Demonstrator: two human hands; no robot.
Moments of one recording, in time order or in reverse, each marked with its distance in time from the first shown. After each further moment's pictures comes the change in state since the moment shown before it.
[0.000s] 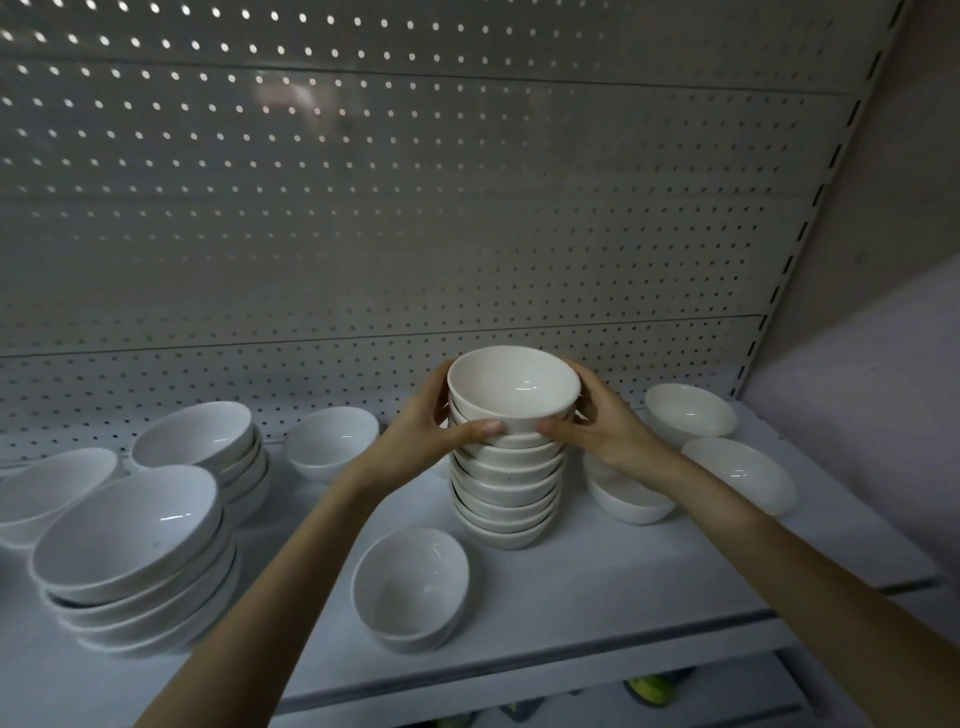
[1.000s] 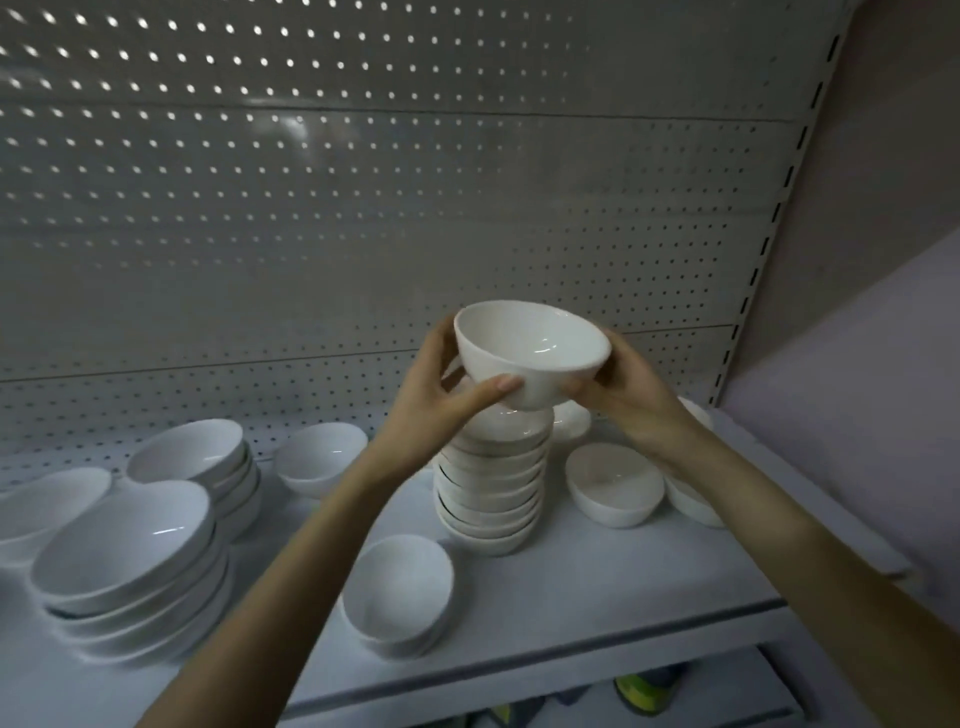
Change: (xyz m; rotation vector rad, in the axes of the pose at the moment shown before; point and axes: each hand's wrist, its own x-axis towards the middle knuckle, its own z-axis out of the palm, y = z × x) left_hand -0.012 0.076 0.025 -0.091 0.148 0.160; right_hand -0.030 -0.061 -0.019 0.068 0.129 -0.138
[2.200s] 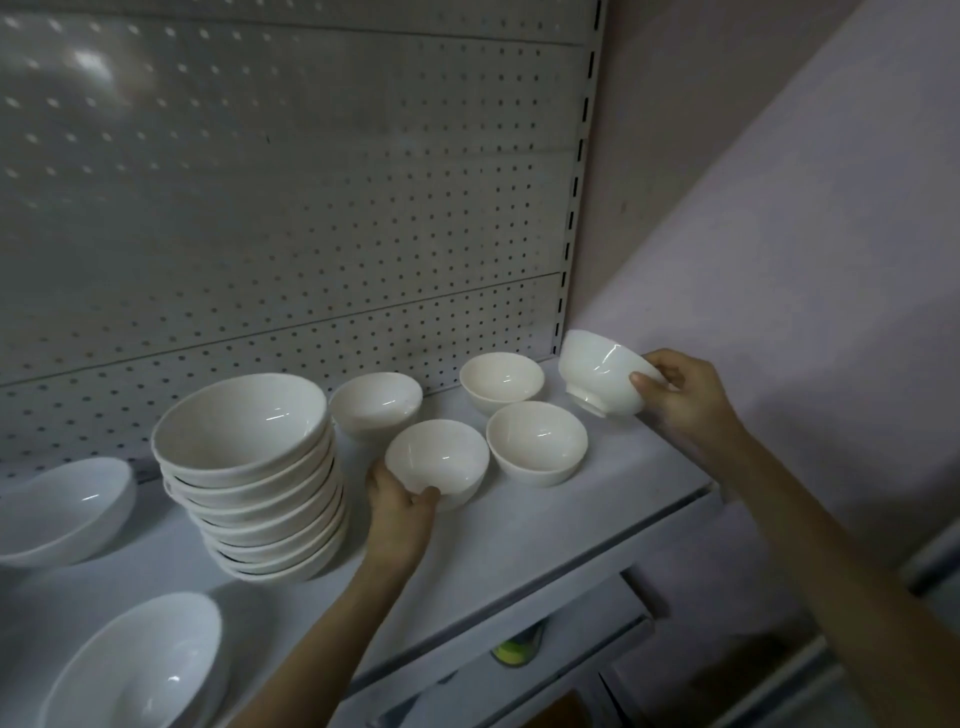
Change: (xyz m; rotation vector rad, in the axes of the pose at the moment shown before) left_hand -0.010 -0.116 0.188 0.099 0.103 -0.485; right_hand -0.092 0.091 -0.242 -0.387 0.494 0.160
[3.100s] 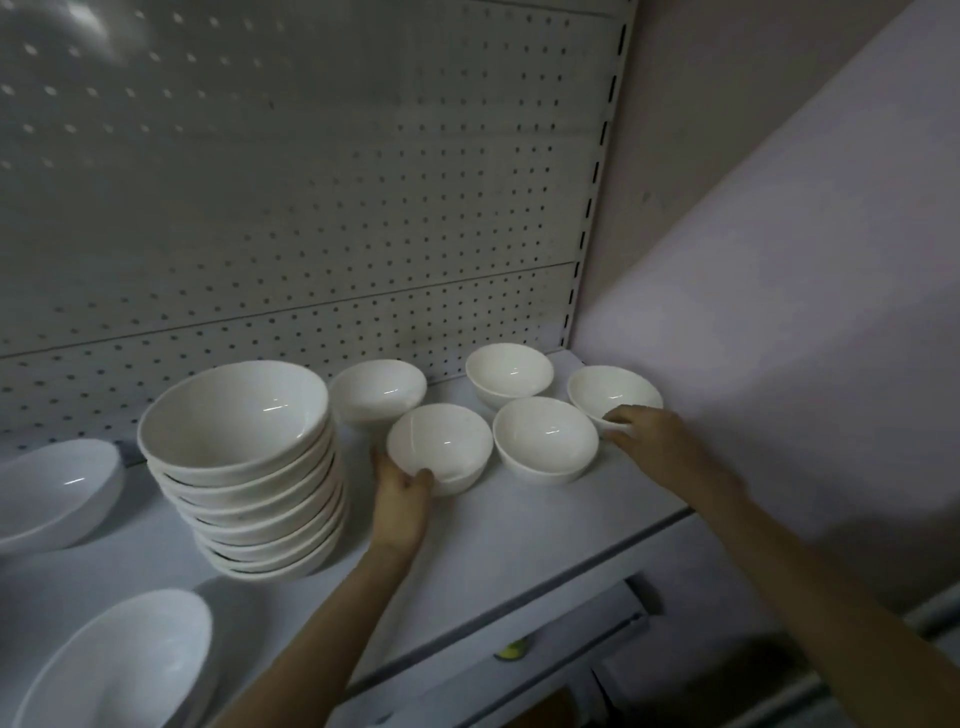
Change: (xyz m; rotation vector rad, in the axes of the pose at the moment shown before) left_hand 0.036 -0.025 0.012 -0.141 0.057 -0.087; right_hand 0.007 0.057 0.036 -0.747 -0.191 0.071
